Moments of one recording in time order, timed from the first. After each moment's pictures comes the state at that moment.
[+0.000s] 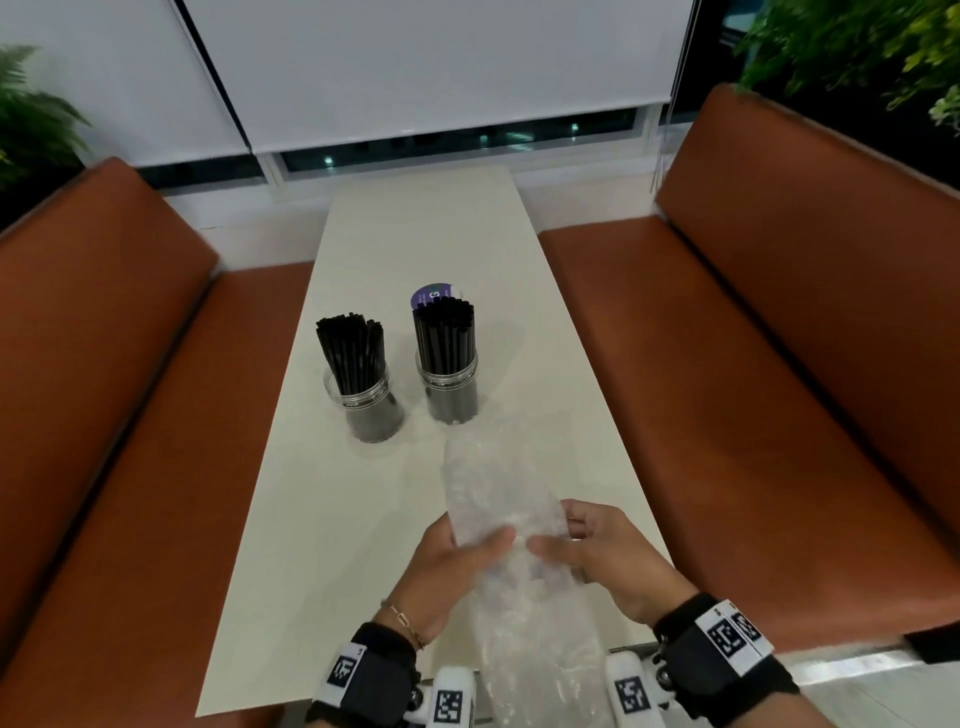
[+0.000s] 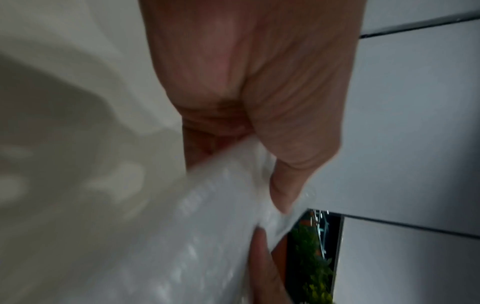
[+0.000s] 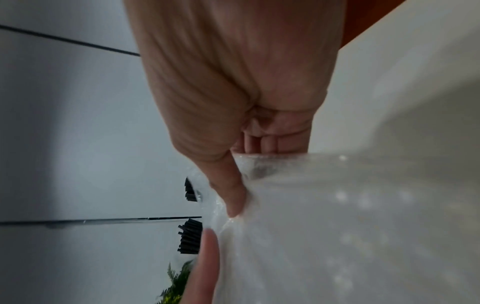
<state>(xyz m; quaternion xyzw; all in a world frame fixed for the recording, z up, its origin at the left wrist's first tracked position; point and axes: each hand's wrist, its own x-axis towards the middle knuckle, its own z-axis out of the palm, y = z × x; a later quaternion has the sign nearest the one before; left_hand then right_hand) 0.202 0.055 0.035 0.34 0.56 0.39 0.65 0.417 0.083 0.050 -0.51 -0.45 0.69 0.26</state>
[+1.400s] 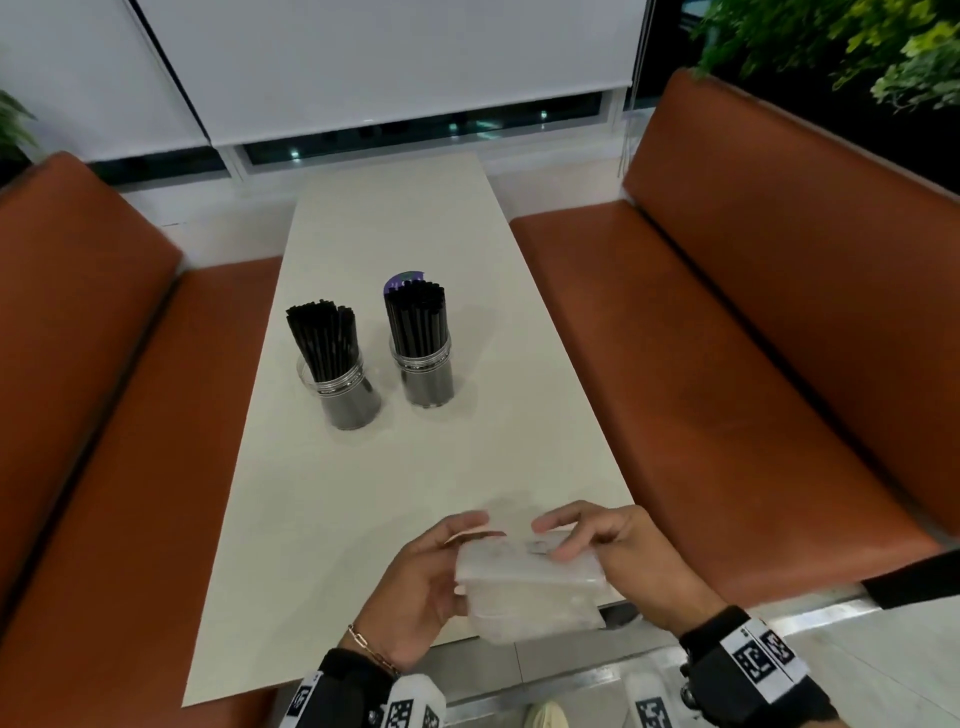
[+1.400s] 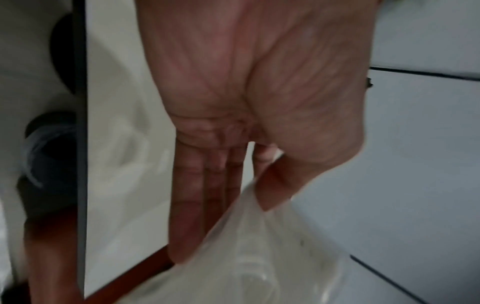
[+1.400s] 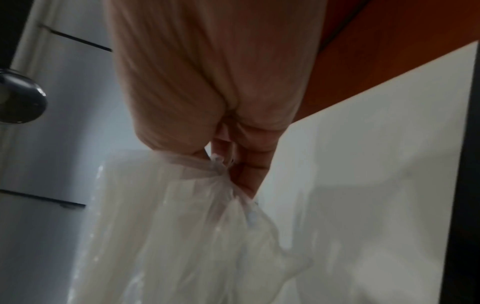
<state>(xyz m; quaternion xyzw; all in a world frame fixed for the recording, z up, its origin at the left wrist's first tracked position) 0.195 0.017 0.031 0.22 0.44 0.39 0.78 0.452 0.039 0.054 -0.48 -0.50 0.64 0.34</state>
